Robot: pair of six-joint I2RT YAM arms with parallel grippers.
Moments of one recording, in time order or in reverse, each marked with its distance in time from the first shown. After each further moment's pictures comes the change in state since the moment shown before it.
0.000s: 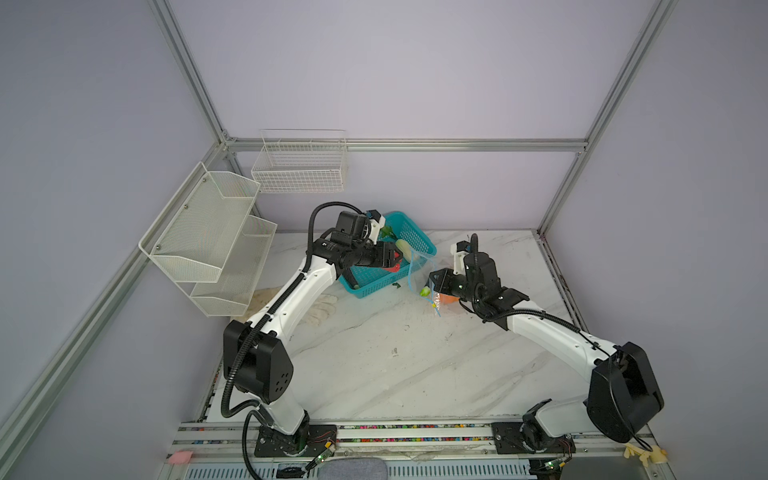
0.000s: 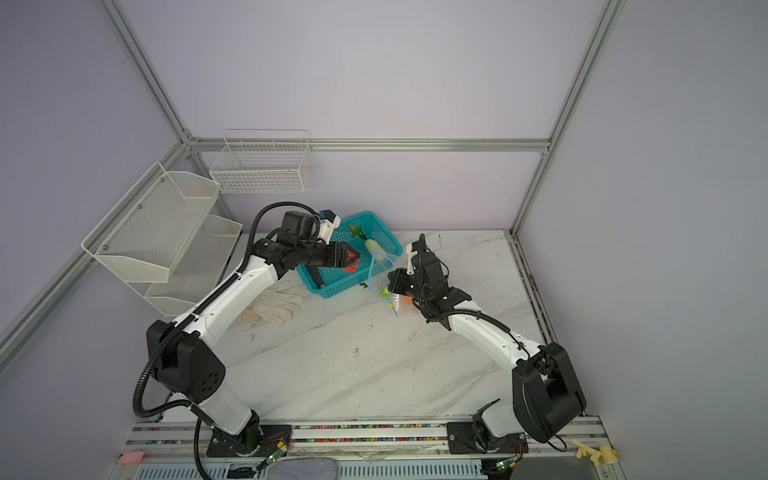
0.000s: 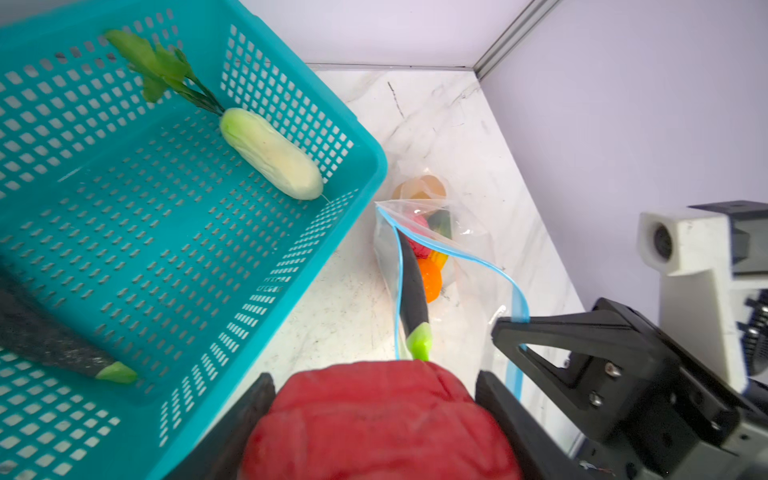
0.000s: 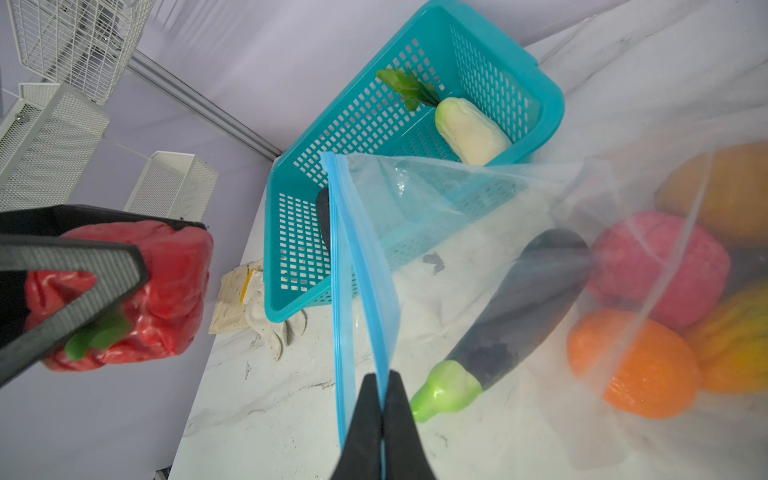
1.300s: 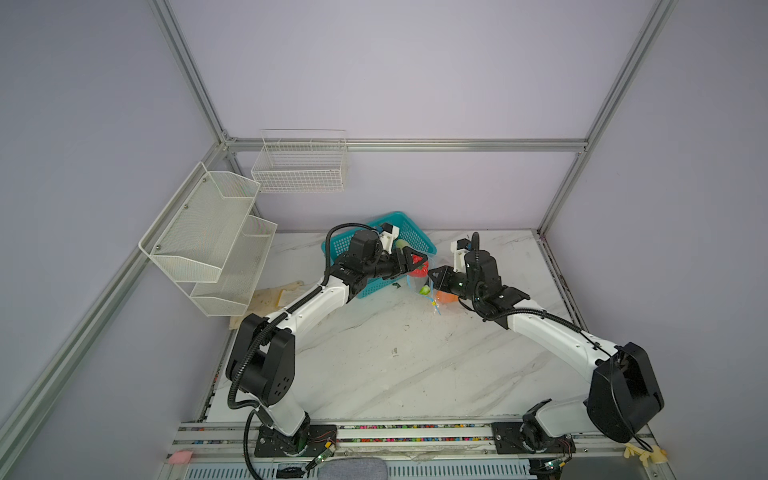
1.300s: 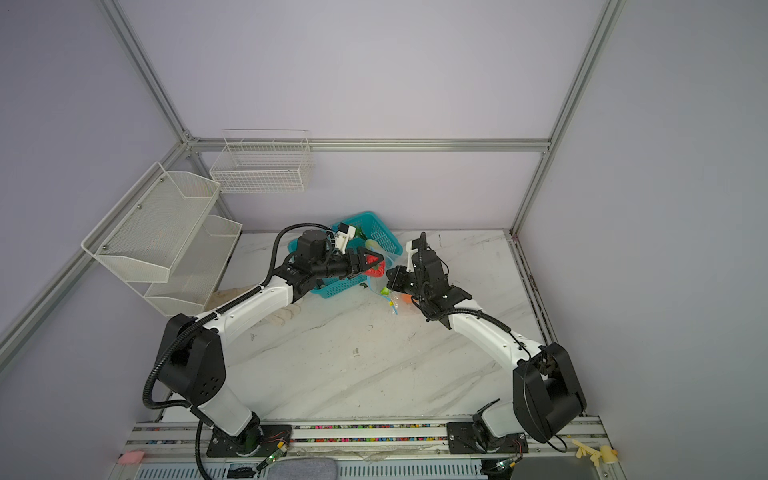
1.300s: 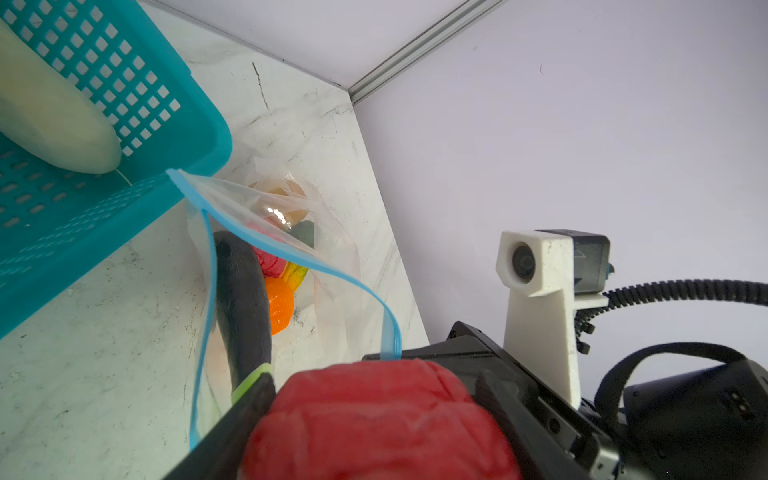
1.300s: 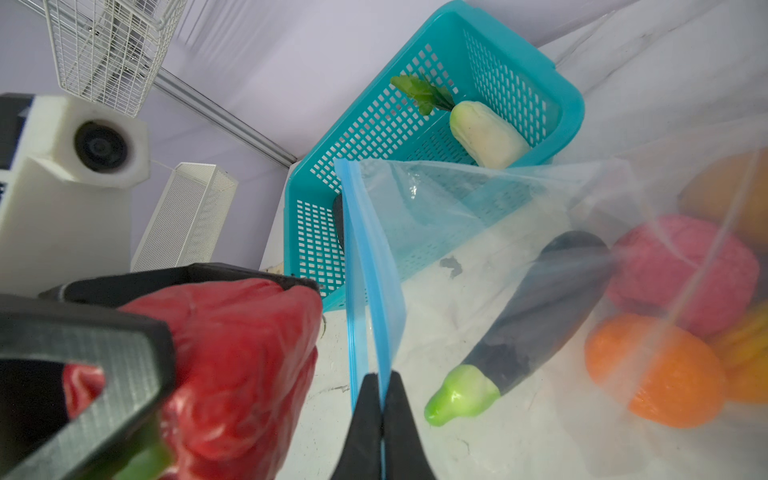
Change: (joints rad) left arm -0.079 0.005 -0.299 0.609 0.214 -0.475; right arm 0.000 -0.002 0.017 0.008 -0.024 0.049
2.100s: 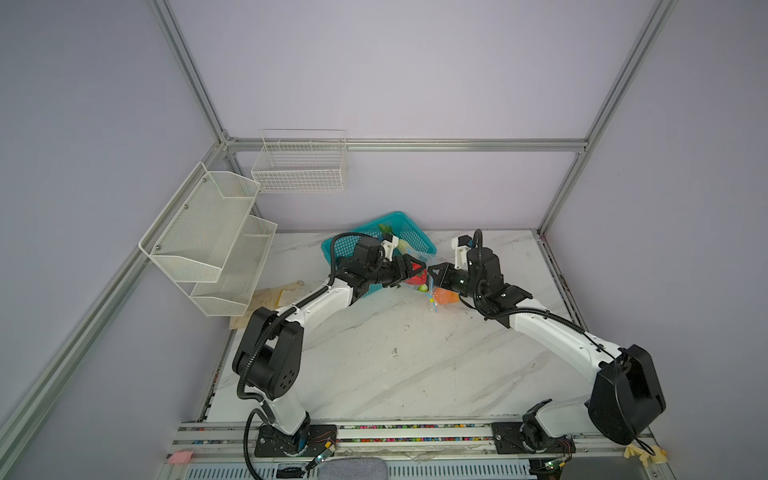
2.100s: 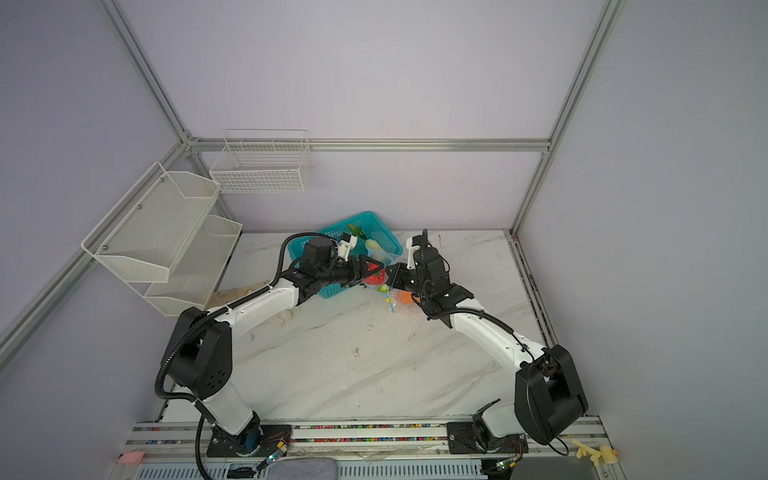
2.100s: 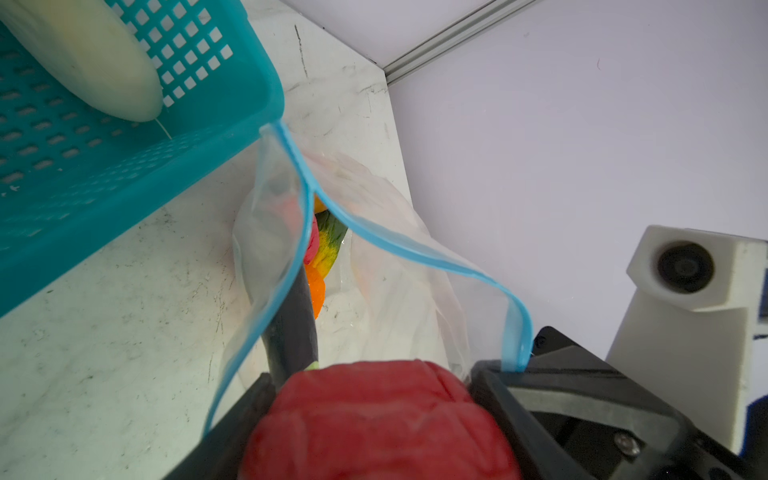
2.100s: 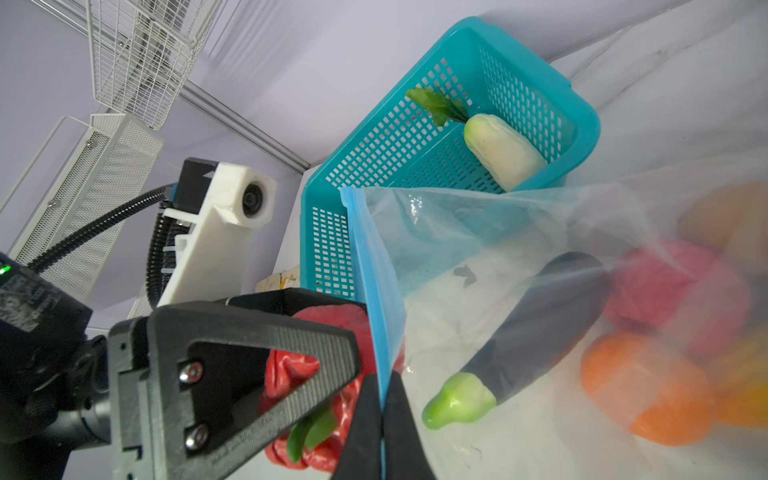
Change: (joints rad) left arm -0.003 0.048 -0.037 -0.007 -0.026 -0.021; right arm 0.000 -0.011 0.021 0.000 -0.019 0.000
